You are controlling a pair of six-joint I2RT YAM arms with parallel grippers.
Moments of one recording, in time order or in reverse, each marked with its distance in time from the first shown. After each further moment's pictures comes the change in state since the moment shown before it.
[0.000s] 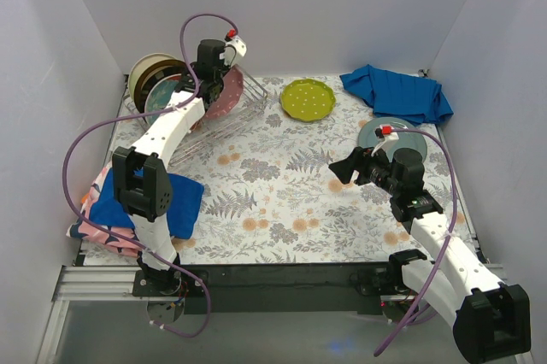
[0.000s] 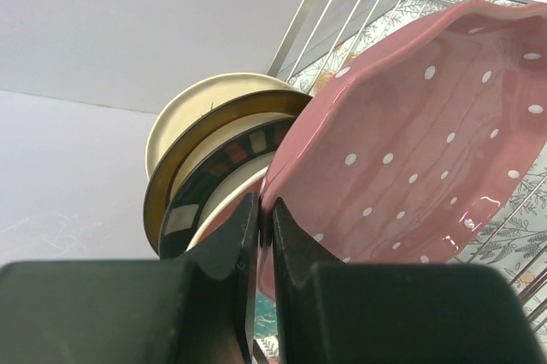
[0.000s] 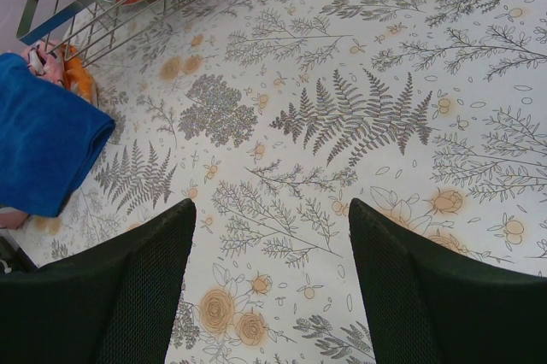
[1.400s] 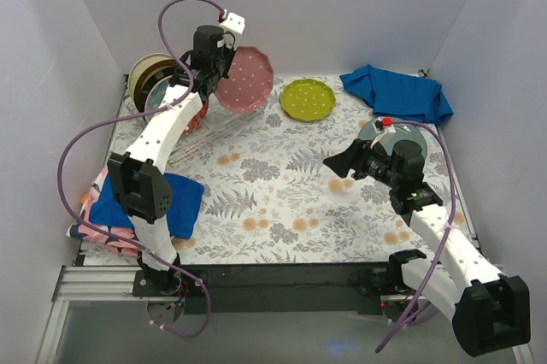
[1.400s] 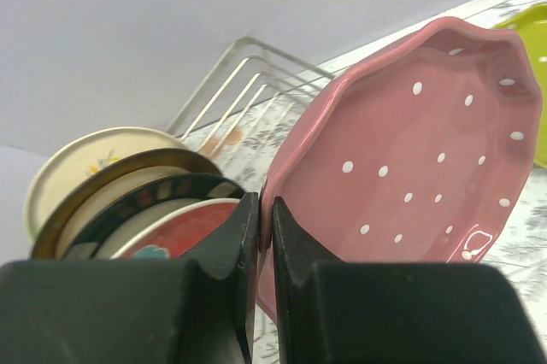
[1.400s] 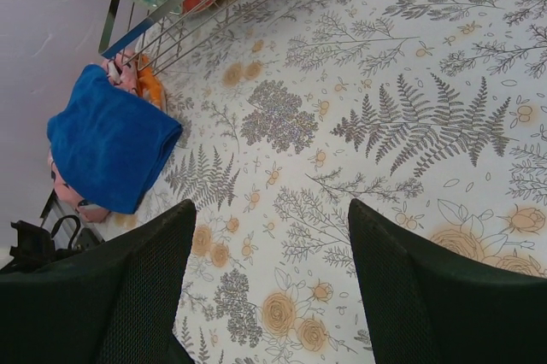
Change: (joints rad) left arm -0.019 -0.013 0.157 -0.096 0.211 -0.363; right arm 0.002 0.051 0.068 0.011 -0.105 0.138
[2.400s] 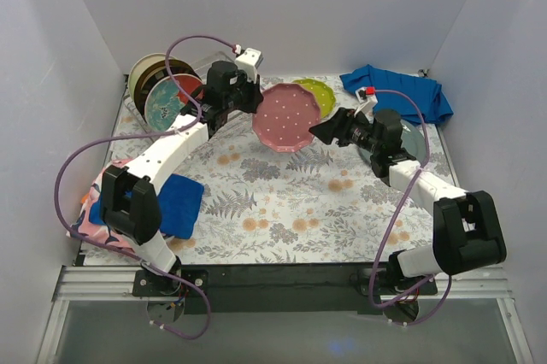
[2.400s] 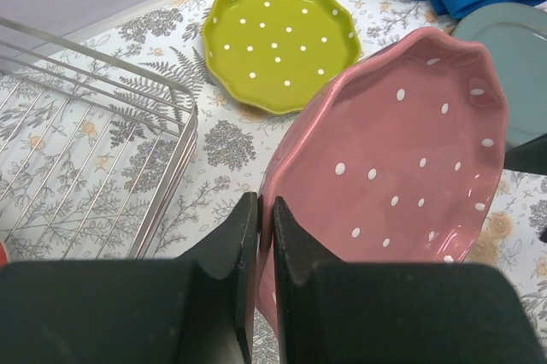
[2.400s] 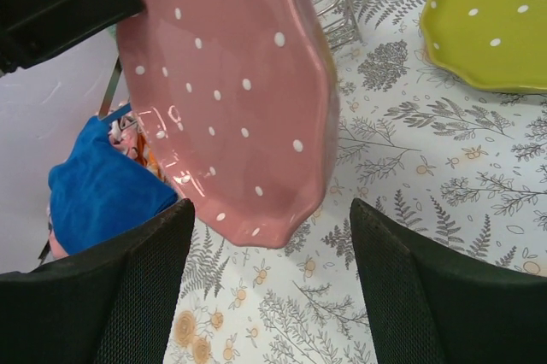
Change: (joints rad) left arm -0.103 -0.180 -0.428 0.223 0.403 -0.352; right arm 0.013 0.491 0.222 0.362 -0.030 0.060
